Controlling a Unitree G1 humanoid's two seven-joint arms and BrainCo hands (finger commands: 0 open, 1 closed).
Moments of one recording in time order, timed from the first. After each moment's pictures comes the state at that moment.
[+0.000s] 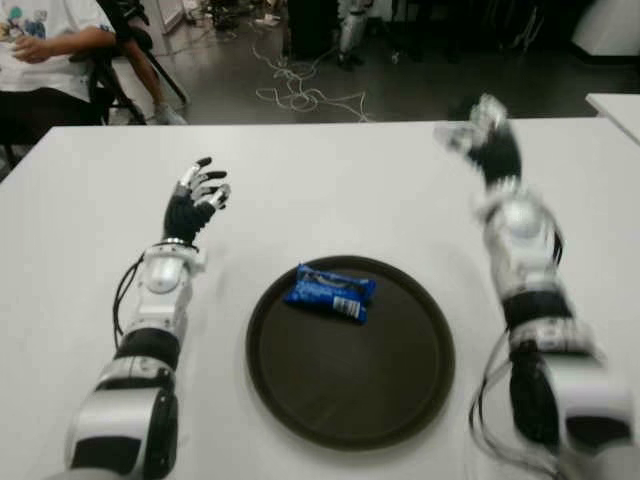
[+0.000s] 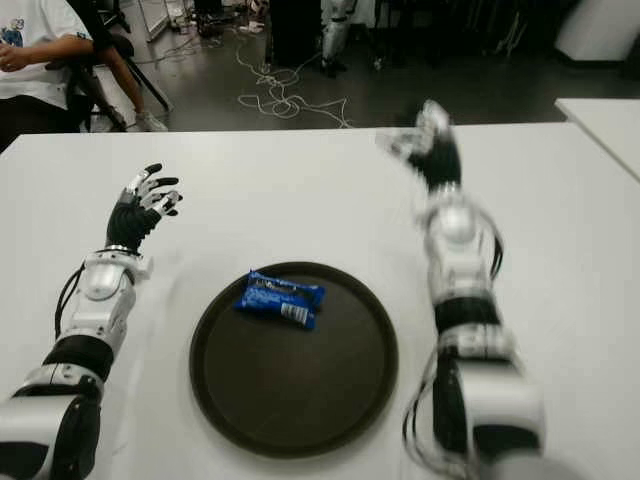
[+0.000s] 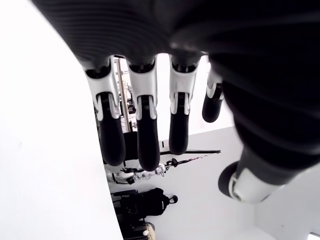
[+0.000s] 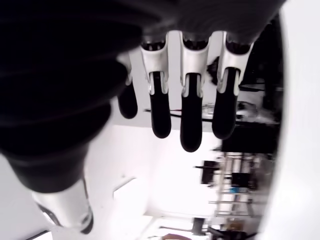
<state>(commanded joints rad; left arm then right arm) -0.61 0.17 0.14 1.01 -0.01 -0.48 -0.04 -0.56 -0.08 -0.18 0.65 0.08 -0.15 0.02</state>
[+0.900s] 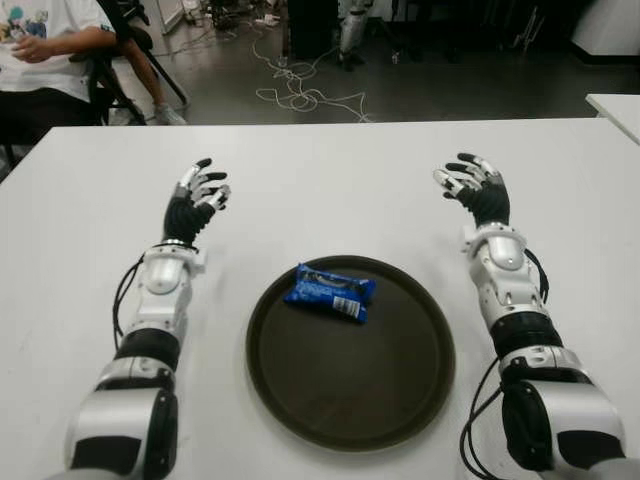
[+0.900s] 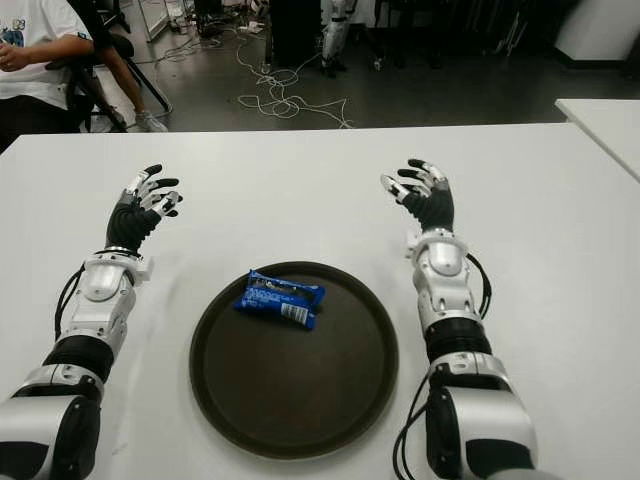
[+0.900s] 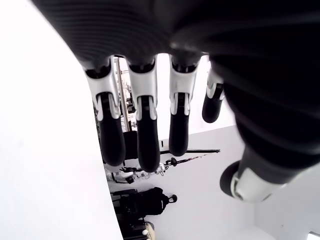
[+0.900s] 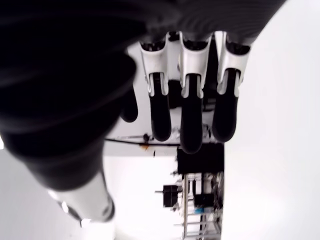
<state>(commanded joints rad) -0.59 0.16 0.13 0.99 -0.01 -0.50 -0.06 -0.62 -0.09 -0.20 0.82 0.06 -0.20 -0.10</state>
